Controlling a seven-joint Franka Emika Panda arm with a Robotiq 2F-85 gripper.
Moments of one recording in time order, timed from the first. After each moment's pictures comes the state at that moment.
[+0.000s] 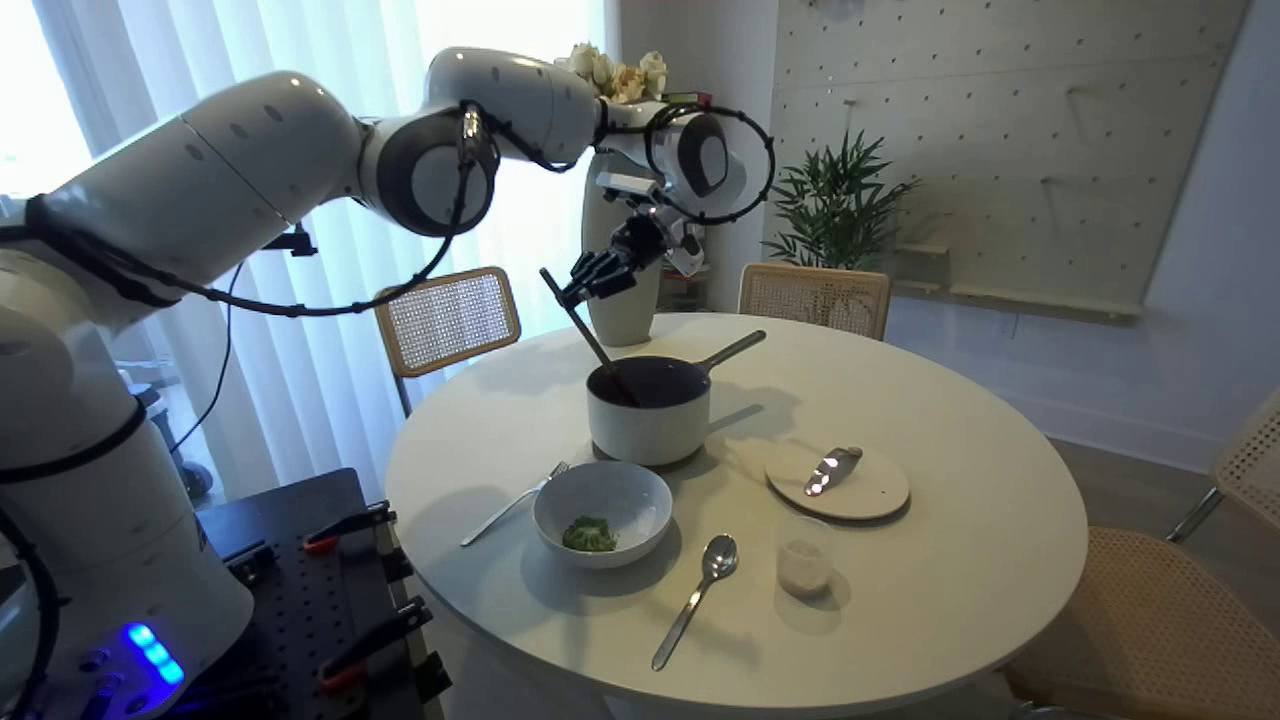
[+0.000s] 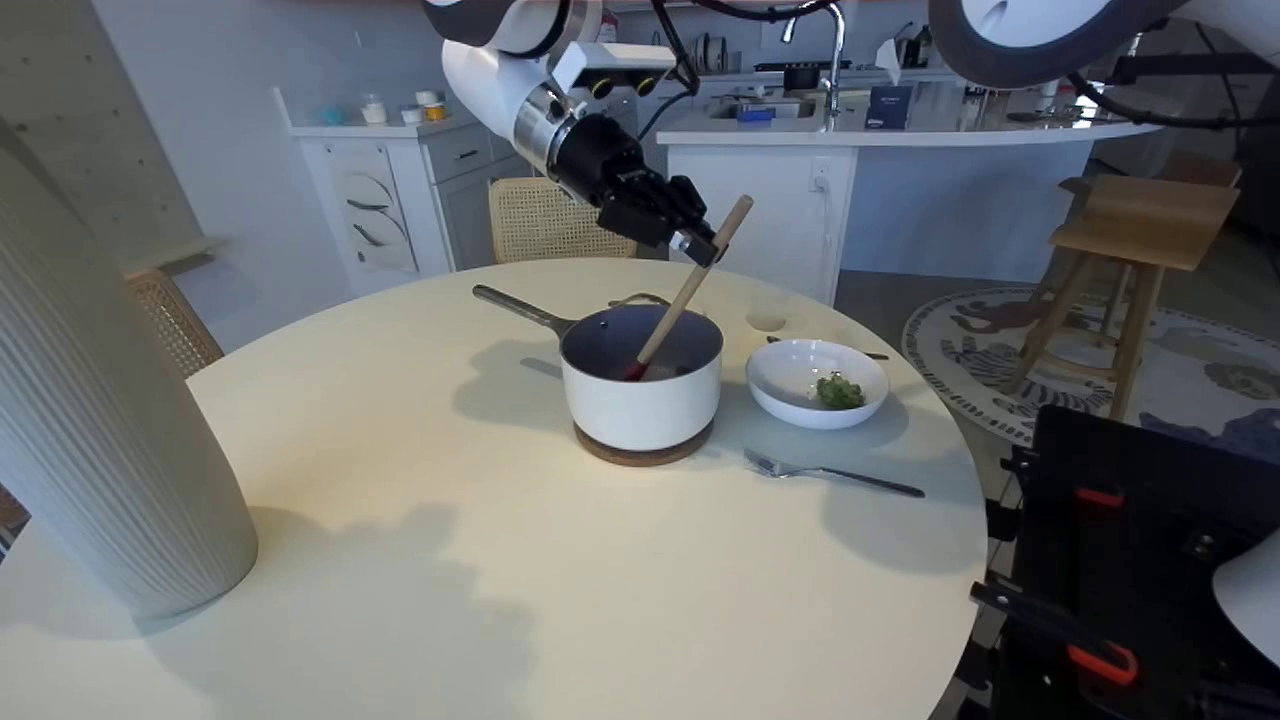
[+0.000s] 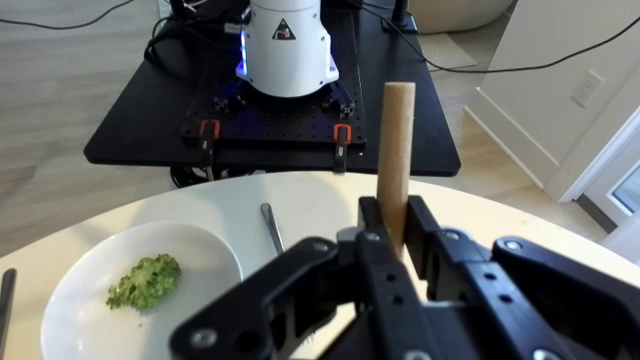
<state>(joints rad) 0.06 1.03 0.05 -0.70 0.14 0.68 0.14</state>
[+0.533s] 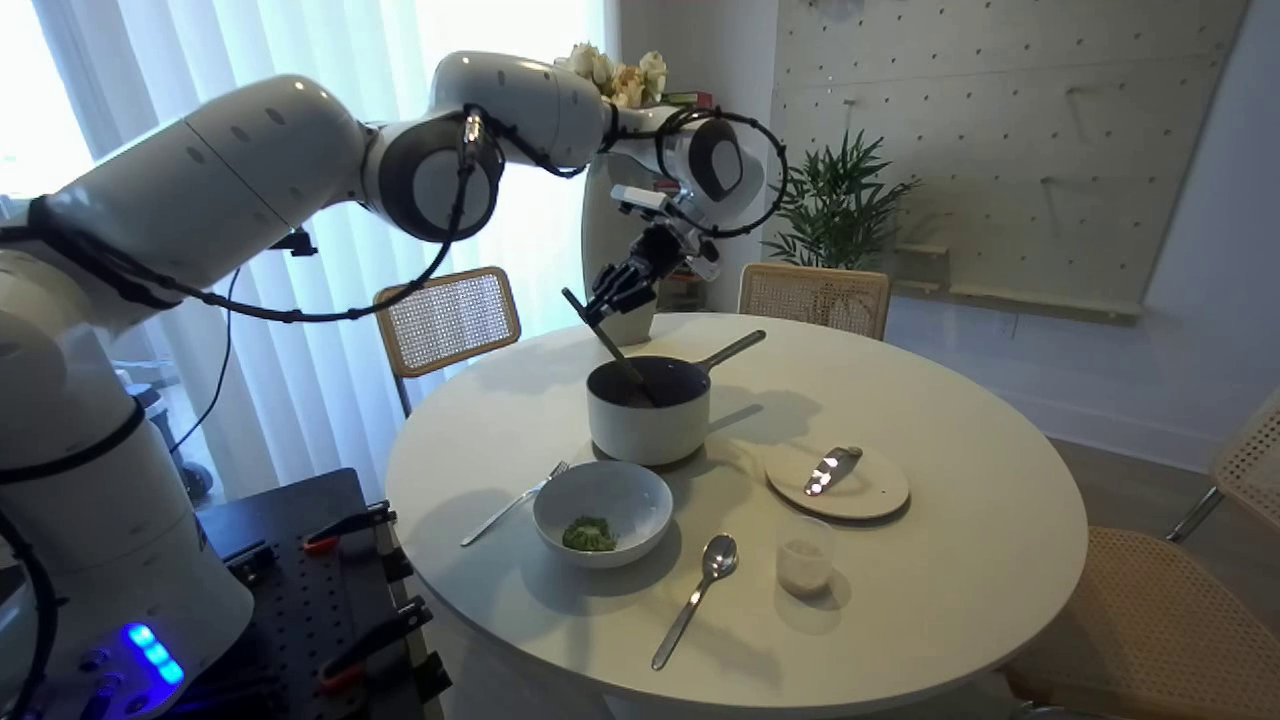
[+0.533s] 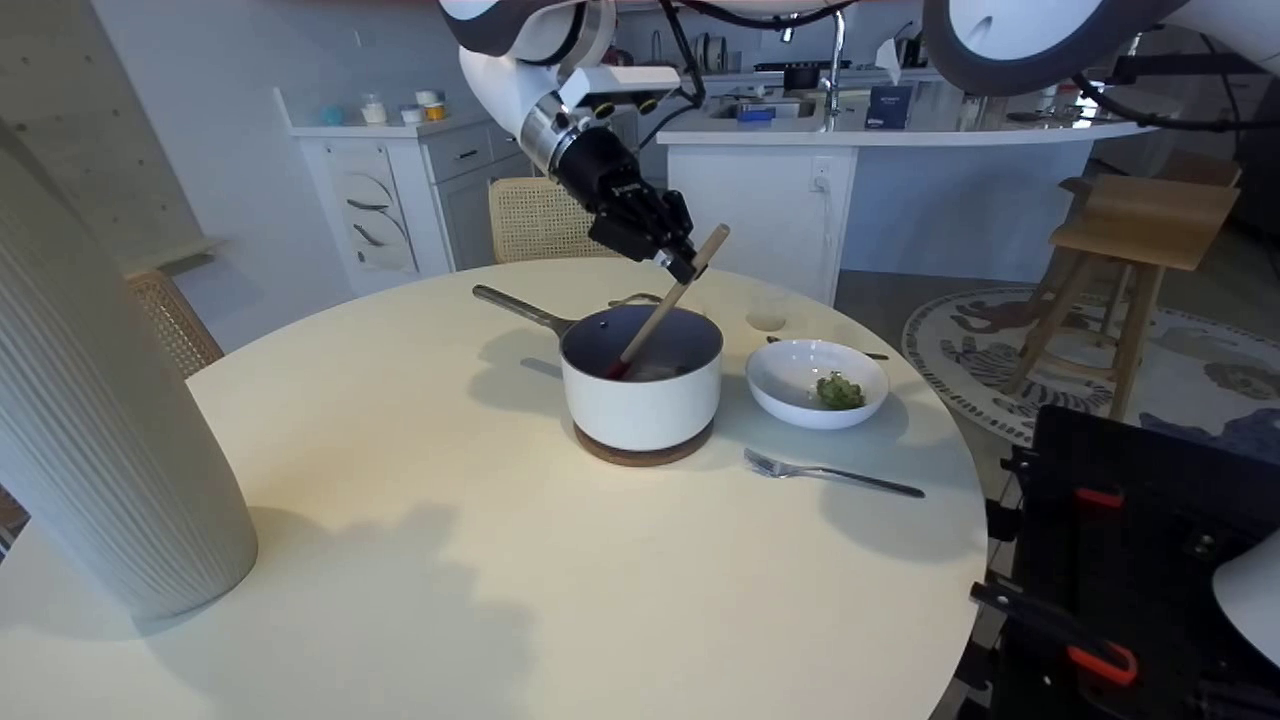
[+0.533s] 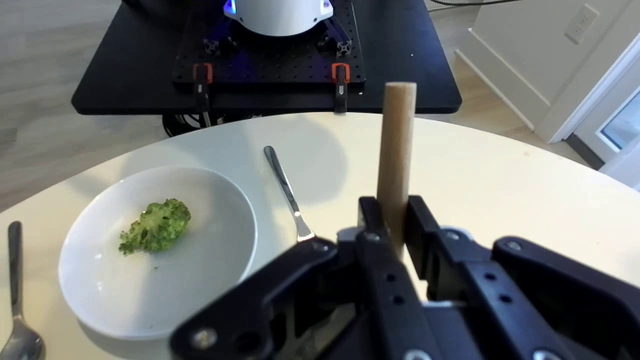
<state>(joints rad) 0.03 1.05 0.04 -0.69 0.14 0.80 0.14</state>
